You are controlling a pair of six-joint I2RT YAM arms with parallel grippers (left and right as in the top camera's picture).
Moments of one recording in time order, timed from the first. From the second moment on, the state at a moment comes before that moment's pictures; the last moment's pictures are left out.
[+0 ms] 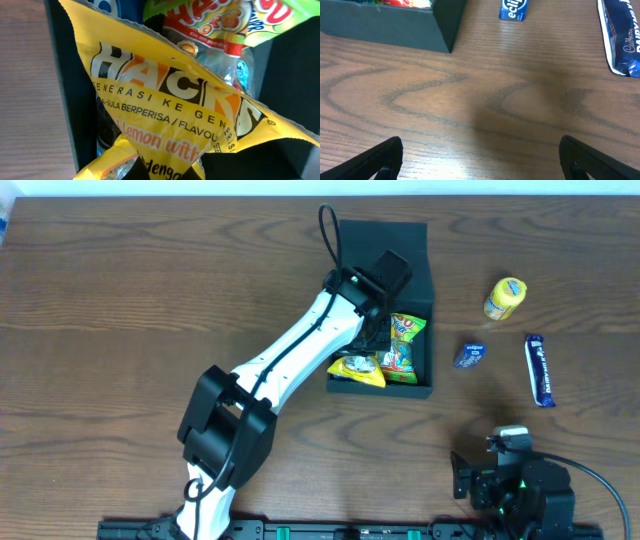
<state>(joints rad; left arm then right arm) -0.69 2.07 1.80 -1.12 0.05 -0.65 0.12 0.07 0.36 -1.05 -0.05 0.04</state>
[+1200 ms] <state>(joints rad) -0.65 2.09 1.85 -1.16 0.02 -0.66 0.12 0.07 0.36 -1.05 -0.05 0.04</state>
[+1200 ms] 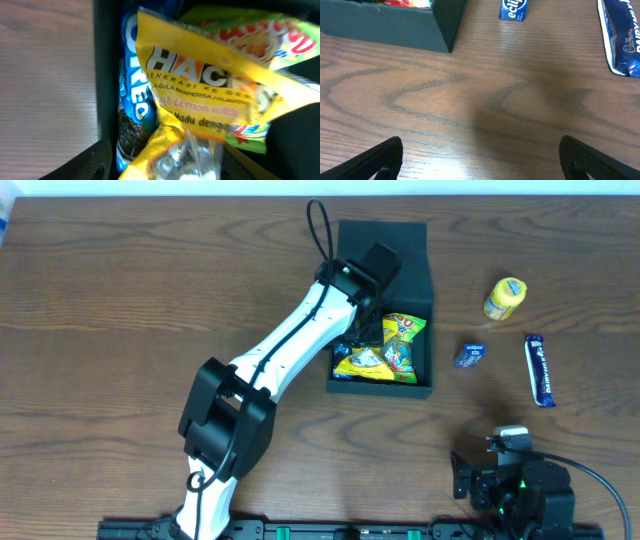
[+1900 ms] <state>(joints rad) -0.73 2.09 1.87 -1.23 -0.25 -0.68 0.12 0.07 0.36 -1.05 -0.05 0.04</state>
